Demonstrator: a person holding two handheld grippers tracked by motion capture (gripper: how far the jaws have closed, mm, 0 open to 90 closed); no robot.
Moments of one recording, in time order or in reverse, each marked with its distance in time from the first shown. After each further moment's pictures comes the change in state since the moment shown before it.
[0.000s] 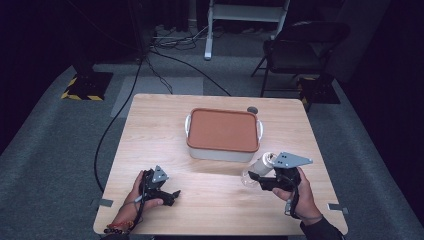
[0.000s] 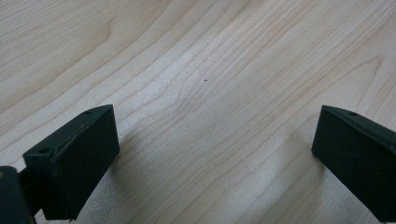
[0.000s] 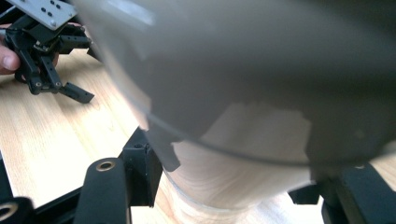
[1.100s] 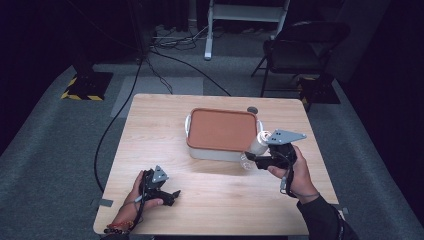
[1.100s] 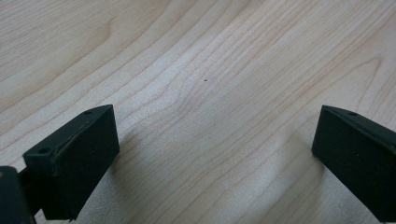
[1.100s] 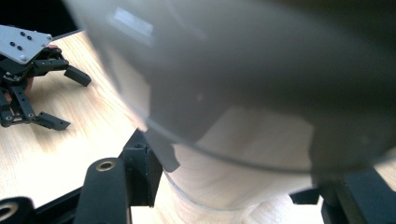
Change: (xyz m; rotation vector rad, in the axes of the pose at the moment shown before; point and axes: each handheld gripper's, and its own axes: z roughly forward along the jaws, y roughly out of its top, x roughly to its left) left arm 0.000 0.000 0.000 0.000 0.000 0.000; right arm -0.019 0.056 0.011 0.037 -0.041 -0.032
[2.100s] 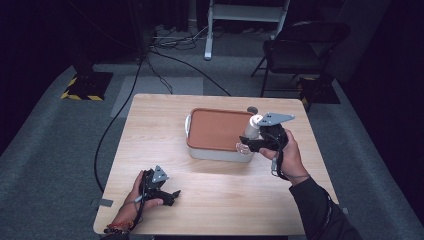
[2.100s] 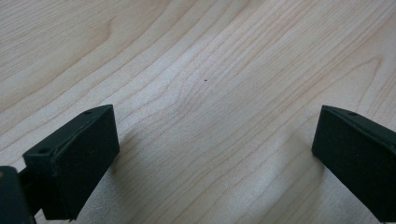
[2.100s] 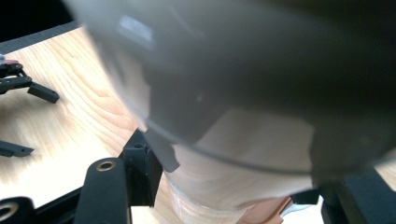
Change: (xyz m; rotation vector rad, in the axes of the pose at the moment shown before) left arm 0.000 0.000 0.000 0.000 0.000 0.000; right arm -0.021 0.034 0.029 0.040 -0.047 0.009
